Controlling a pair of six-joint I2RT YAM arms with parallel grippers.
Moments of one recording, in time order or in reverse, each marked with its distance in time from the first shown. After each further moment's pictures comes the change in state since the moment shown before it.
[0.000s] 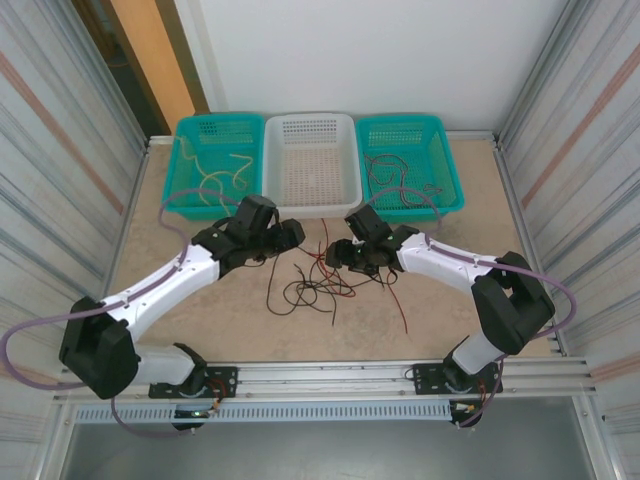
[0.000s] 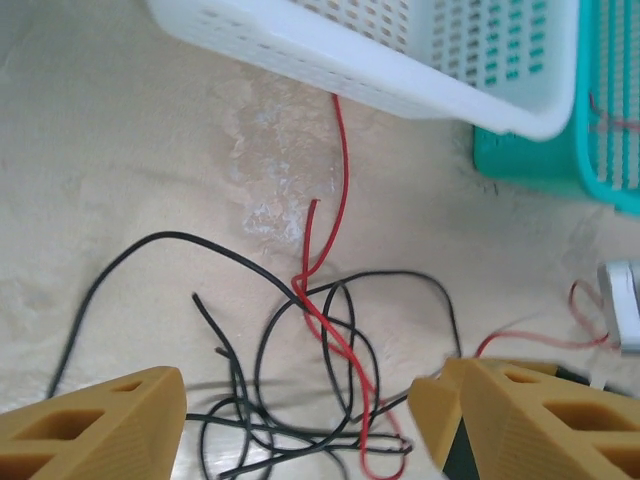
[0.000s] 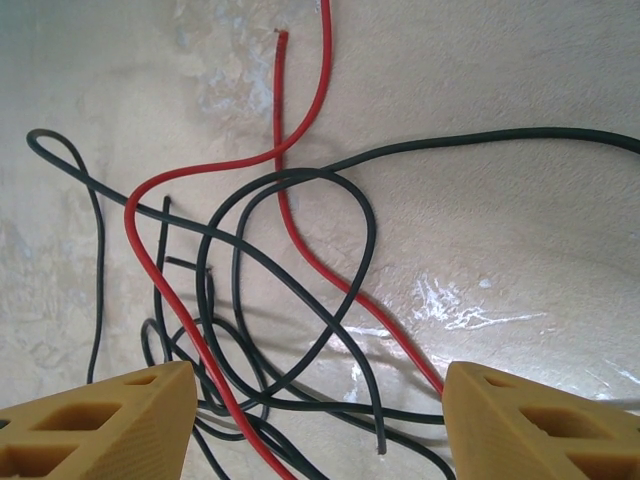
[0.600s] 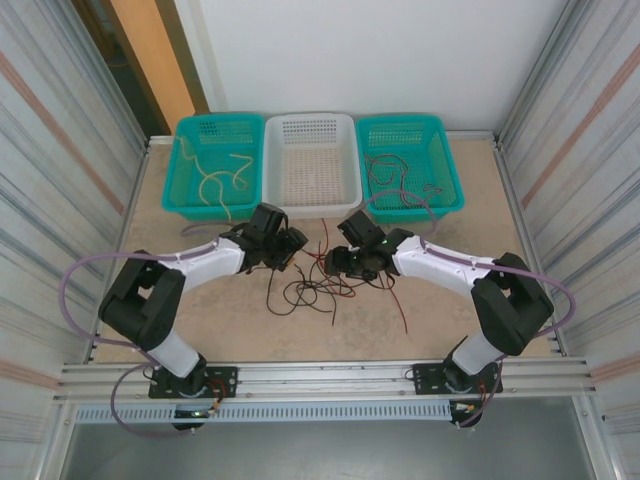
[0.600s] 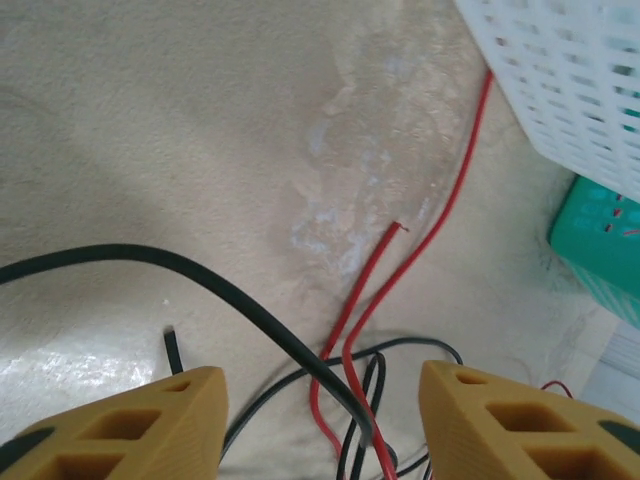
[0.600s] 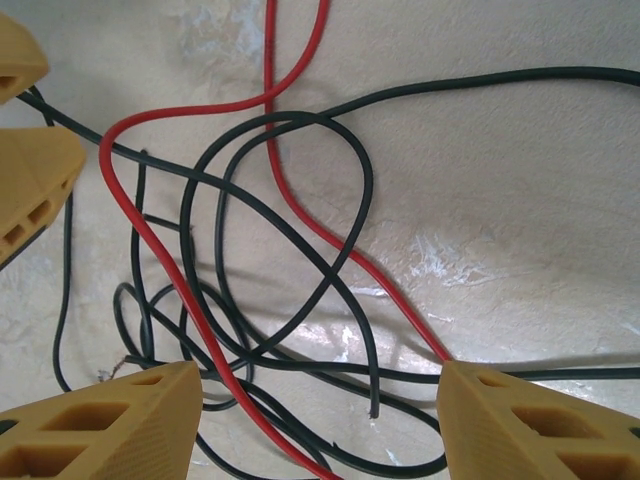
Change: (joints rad) left arm 0.057 0.296 -0.094 0.319 0.164 -0.340; right arm 0.054 0.000 0.011 -0.066 0.048 -0.002
